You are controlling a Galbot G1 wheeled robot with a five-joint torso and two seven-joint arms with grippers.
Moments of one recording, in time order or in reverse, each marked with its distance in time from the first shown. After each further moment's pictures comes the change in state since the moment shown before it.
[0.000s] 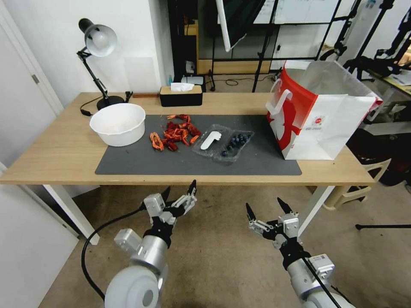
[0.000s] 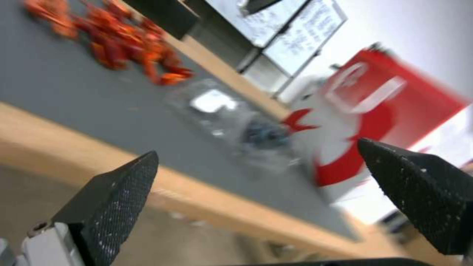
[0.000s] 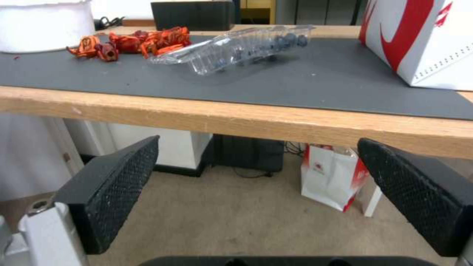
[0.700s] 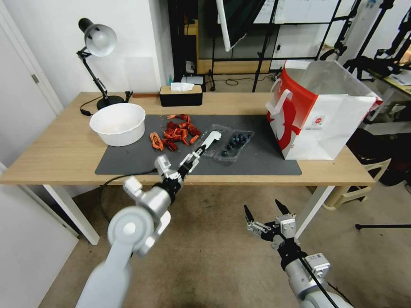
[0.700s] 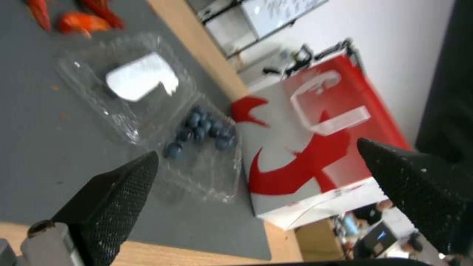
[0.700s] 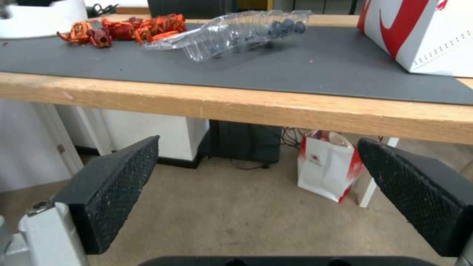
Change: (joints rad) left arm -0.471 0.086 0.046 0.190 -0.647 0.182 -0.345; right arm -0.006 0.015 0.005 -0.006 -0.025 -0.015 0.001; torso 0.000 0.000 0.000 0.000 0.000
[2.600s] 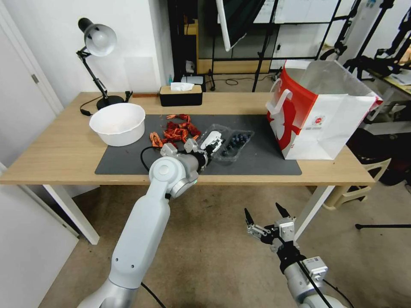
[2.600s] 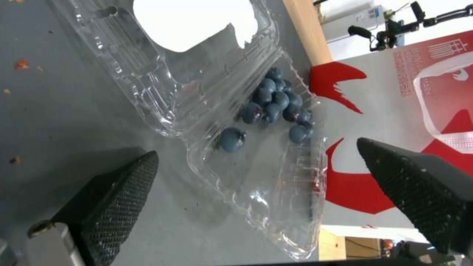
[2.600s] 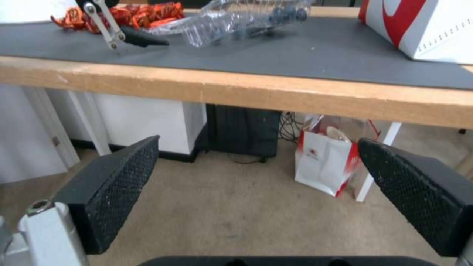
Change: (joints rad) left arm -0.285 -0.123 0.079 0.314 -0.155 0.029 -0.355; right arm -0.005 0.023 -0.005 -0.025 -0.038 0.018 -0.002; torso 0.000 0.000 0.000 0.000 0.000
